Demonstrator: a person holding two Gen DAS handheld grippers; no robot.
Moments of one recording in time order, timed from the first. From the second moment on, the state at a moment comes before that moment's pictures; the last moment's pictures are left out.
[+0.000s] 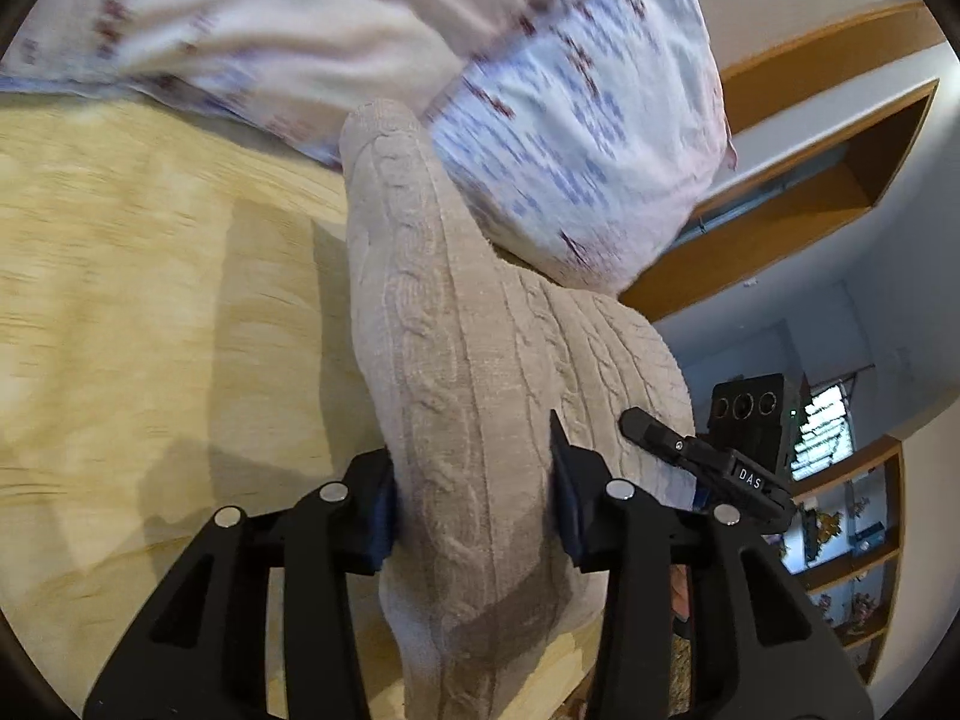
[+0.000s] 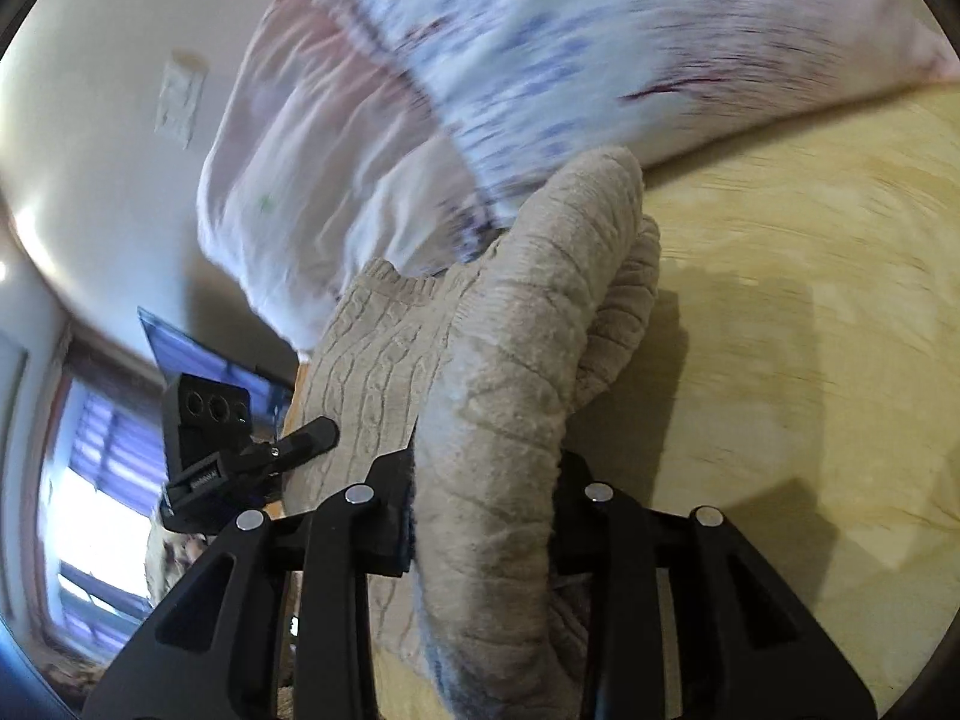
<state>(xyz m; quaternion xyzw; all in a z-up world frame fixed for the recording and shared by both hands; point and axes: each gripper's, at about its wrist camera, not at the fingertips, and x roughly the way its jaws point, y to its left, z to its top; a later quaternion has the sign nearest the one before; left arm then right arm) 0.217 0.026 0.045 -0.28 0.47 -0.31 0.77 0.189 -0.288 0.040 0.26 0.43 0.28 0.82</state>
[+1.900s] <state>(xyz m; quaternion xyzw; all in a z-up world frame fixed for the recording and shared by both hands) 0.150 0.021 0.064 0.04 0.37 -0.07 0.92 0.152 -0.226 0.046 0.06 0.35 0.14 0.92</state>
